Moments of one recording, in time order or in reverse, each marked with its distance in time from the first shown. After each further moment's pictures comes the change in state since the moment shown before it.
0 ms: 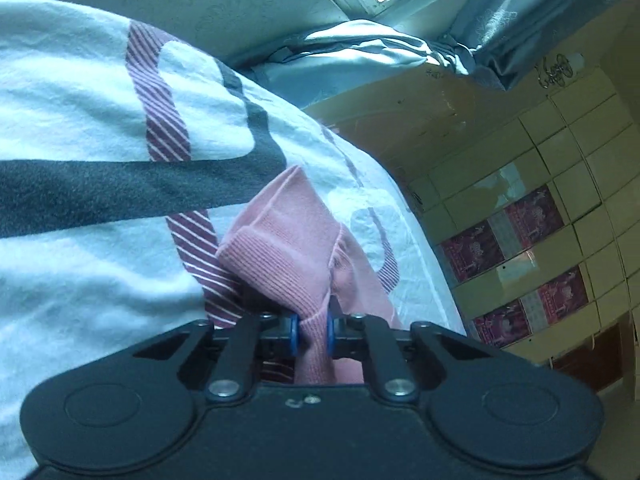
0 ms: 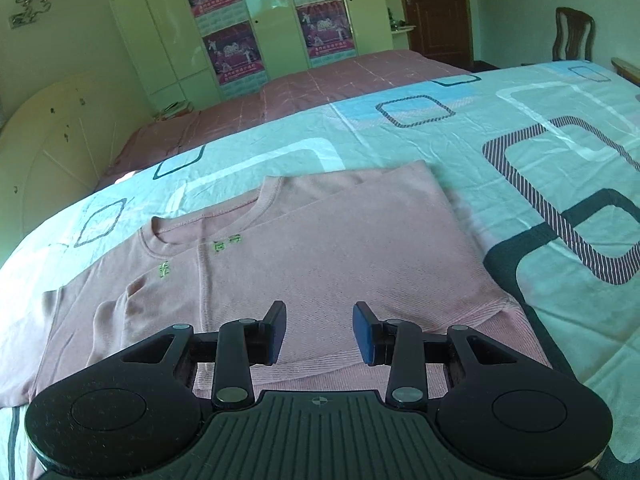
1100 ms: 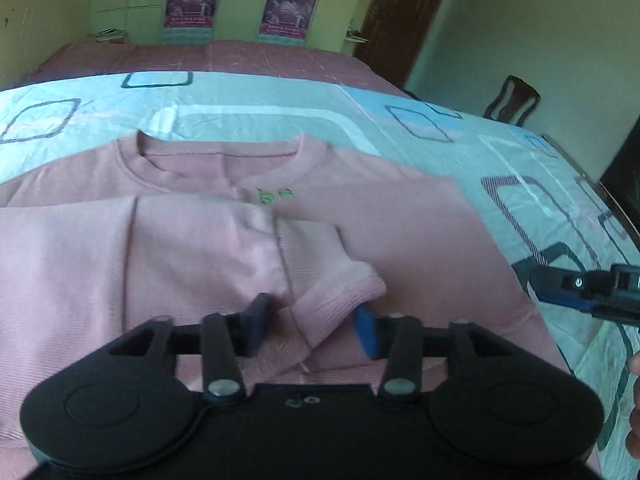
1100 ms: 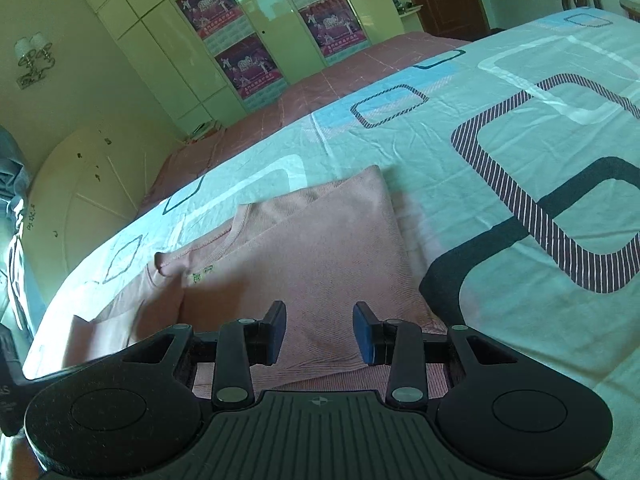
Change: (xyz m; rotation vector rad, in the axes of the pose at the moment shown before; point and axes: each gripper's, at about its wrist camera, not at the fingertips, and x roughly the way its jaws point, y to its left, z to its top) left arm 0.035 -0.335 -0.457 1.061 0.586 -0.304; right arm -0.004 -0.103 0.025 0.124 0.029 0.202
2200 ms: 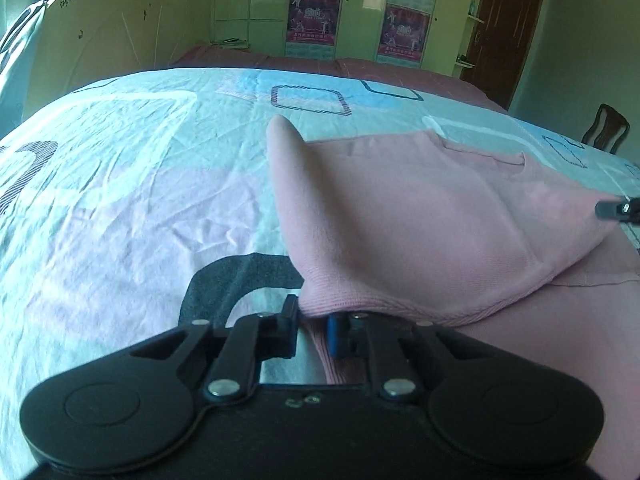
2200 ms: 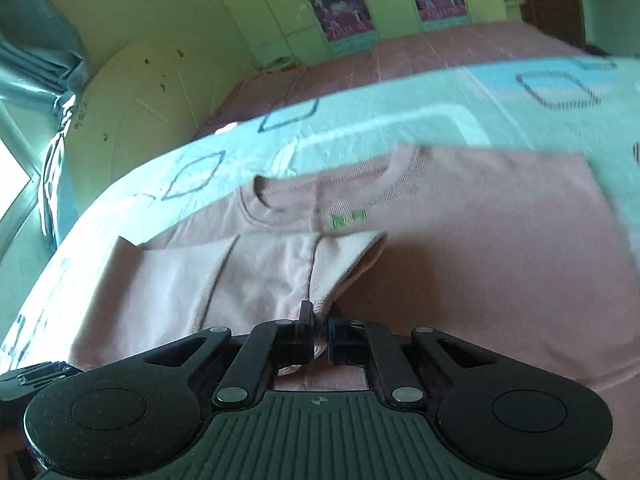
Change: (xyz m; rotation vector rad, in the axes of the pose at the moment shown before) left arm -0.141 0.173 -0.062 -0.100 -0.046 0.306; right arm 0.062 0.142 -0.018 -0.291 0.046 0.100
